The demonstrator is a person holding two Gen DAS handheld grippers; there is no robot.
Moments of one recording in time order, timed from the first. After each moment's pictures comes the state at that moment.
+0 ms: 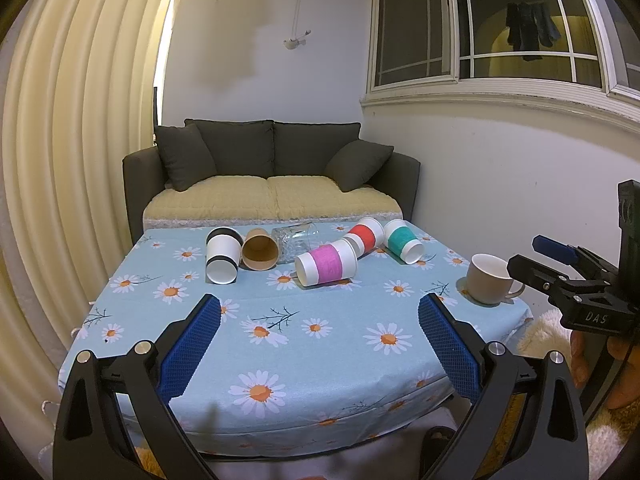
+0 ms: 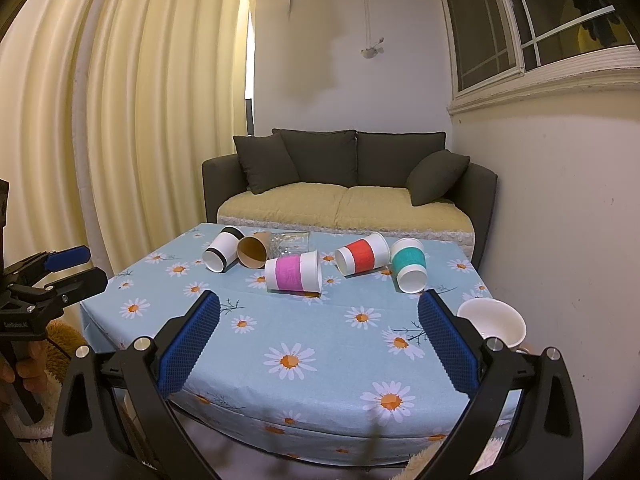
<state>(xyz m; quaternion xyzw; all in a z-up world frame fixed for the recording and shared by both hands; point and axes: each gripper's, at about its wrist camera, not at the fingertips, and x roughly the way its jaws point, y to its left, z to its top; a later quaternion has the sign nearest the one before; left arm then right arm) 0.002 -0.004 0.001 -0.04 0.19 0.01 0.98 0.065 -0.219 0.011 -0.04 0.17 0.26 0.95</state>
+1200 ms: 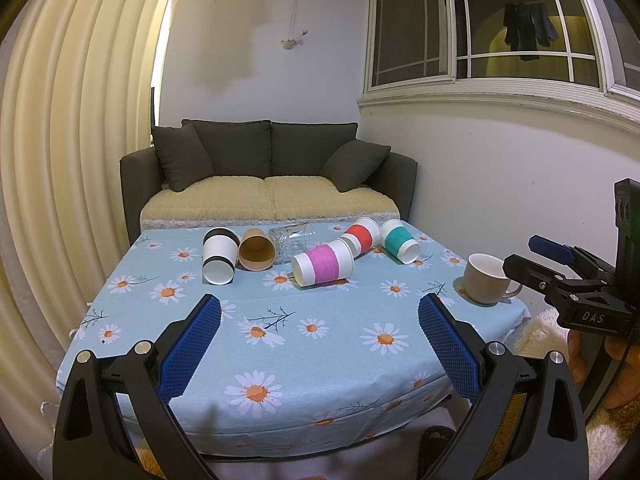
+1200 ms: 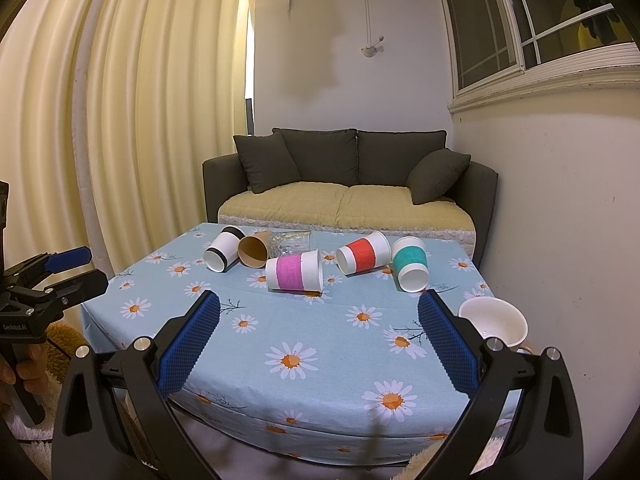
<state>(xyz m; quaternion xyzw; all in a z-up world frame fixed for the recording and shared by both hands) 0.000 -0.010 -0.001 -0.04 0.19 0.00 0.98 0.066 -0.217 0.004 -0.04 0.17 0.26 0.95</state>
